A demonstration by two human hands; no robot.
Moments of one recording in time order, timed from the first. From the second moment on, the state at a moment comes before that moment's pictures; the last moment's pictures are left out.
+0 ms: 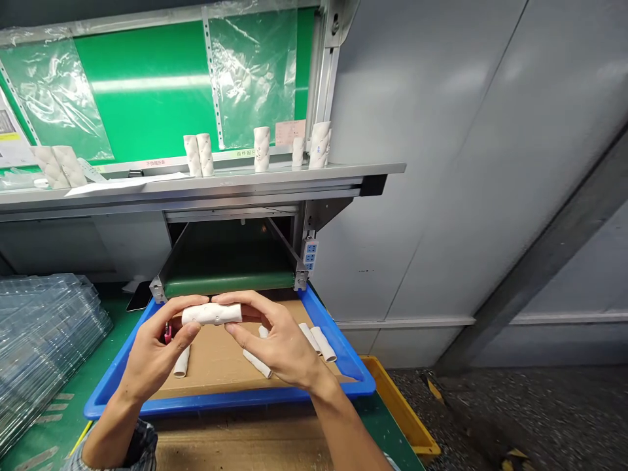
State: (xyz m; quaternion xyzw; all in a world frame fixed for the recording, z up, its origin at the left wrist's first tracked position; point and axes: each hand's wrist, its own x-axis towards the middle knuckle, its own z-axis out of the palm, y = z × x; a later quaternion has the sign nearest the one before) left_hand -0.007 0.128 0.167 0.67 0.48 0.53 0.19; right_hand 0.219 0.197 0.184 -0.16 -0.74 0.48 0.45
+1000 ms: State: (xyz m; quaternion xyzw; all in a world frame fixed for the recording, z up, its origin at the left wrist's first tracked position) left_hand 0.008 0.110 0.172 0.73 0.54 0.37 -0.17; right_hand 0.207 0.202 0.170 -0.08 -0.88 0.16 0.45
